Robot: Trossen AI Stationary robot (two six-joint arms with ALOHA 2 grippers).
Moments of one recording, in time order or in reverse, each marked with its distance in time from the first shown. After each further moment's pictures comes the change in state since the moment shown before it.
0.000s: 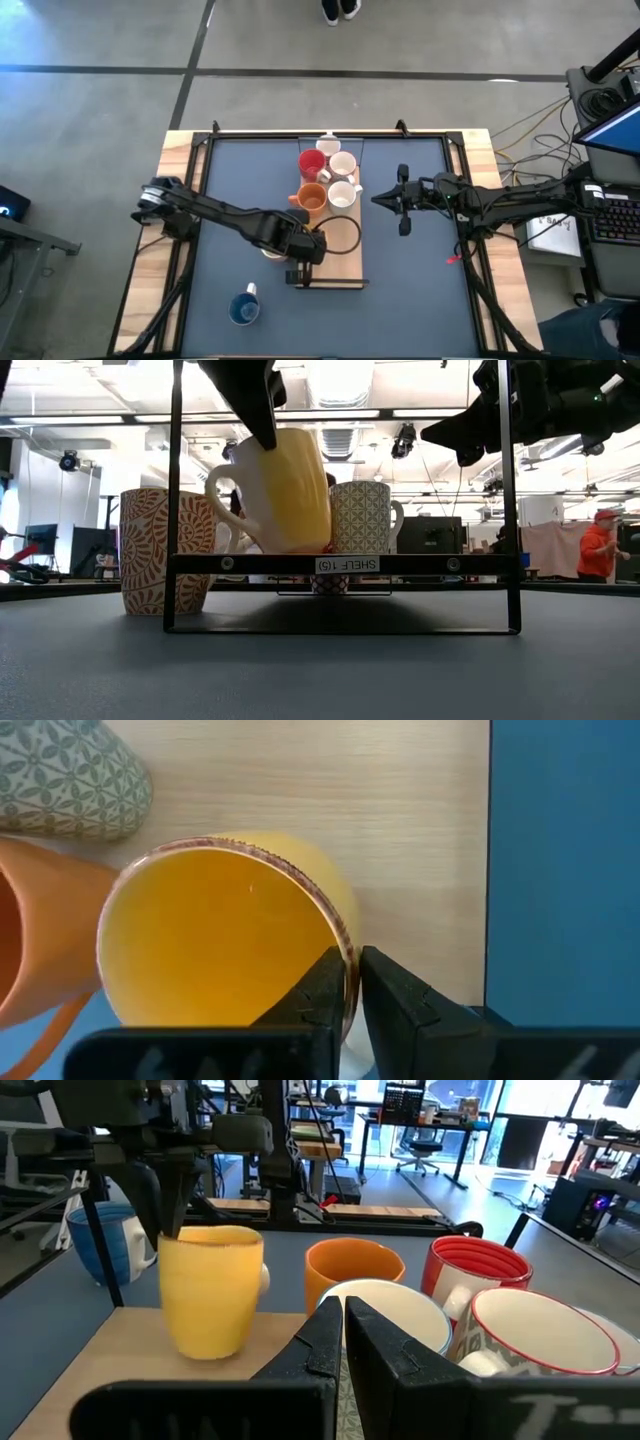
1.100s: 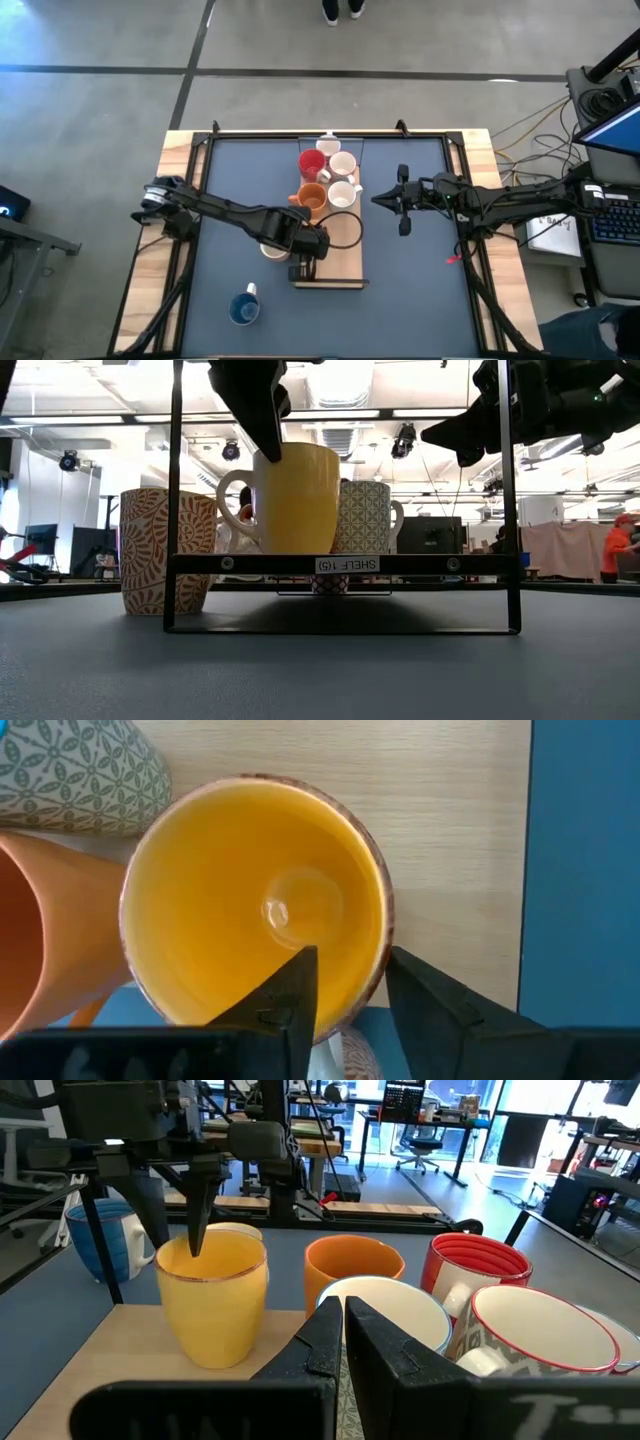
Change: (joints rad) left arm 0.030 0.019 0.000 -0.001 -0.006 0.015; right arm 0.000 0.000 0.000 -0.006 0.001 0.000
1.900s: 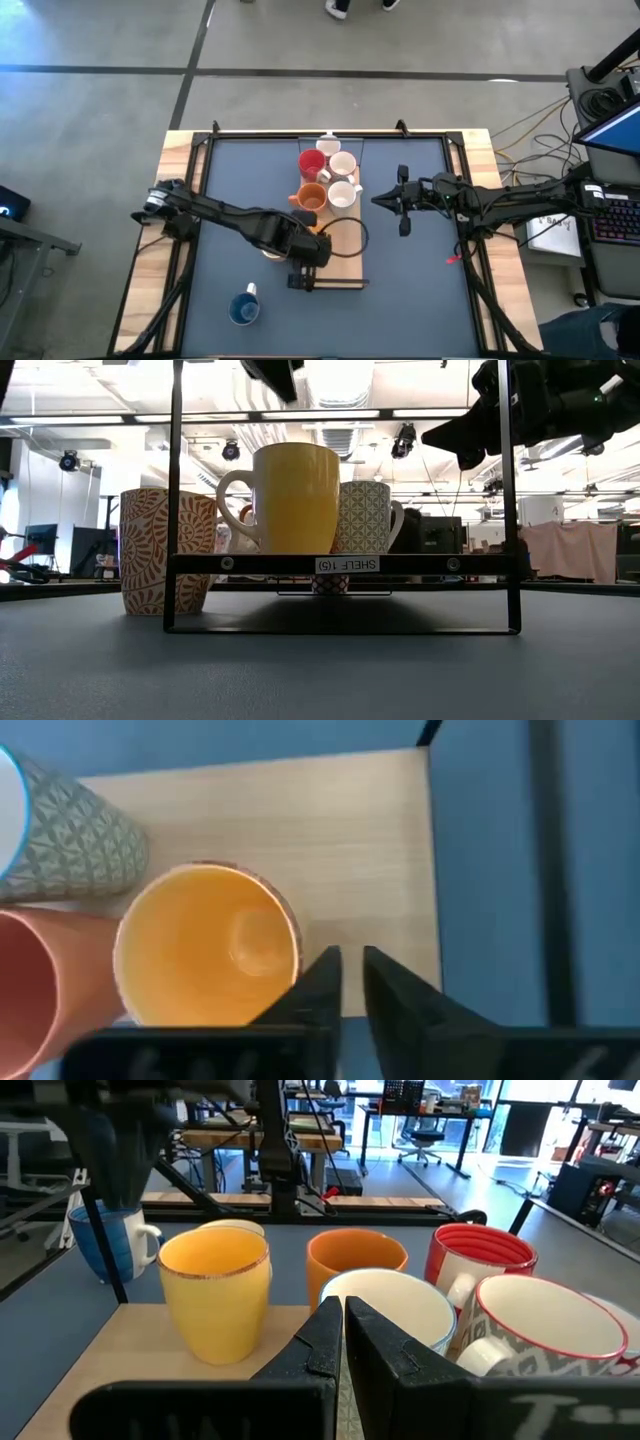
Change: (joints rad) left arm -0.052 0.032 0.193 -0.095 0.031 0.035; right arm 0.000 0.000 0.000 -0.017 -0.001 0.028
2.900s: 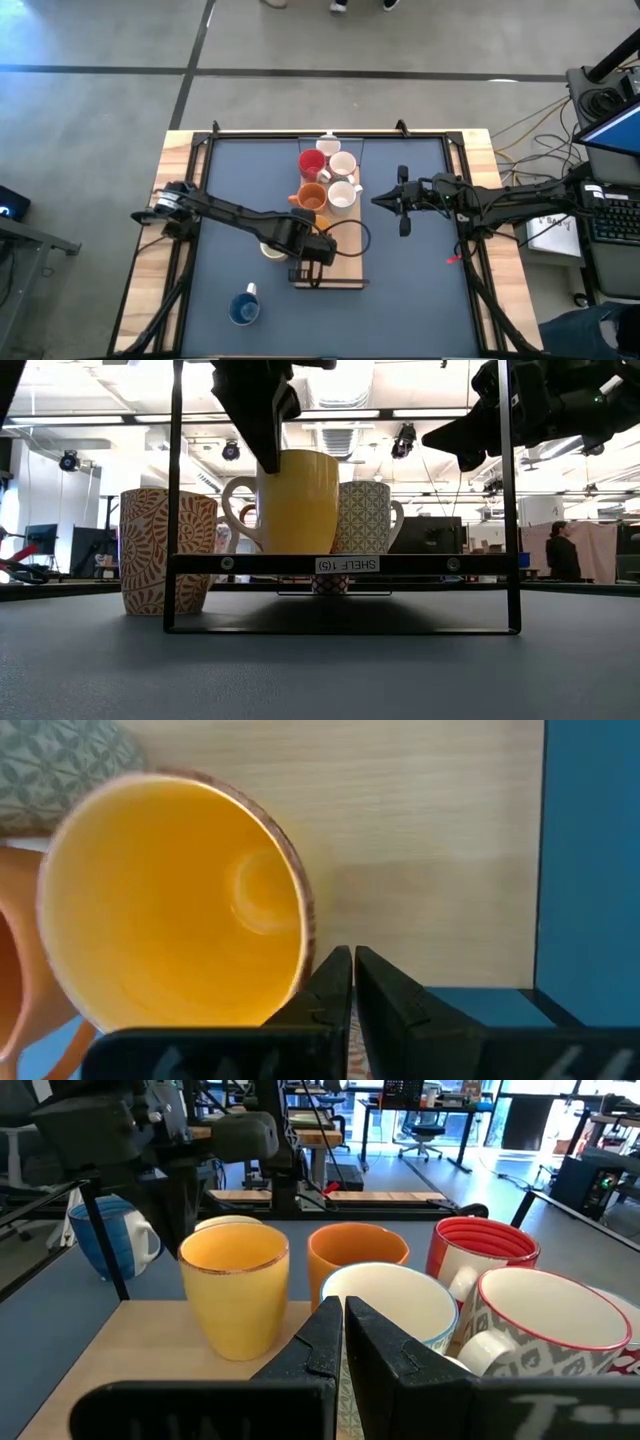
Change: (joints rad) left arm 0.040 0.074 -0.063 -0.052 -0.038 0.025; right arm 0.000 0.000 0.000 -0.009 0.000 0.009
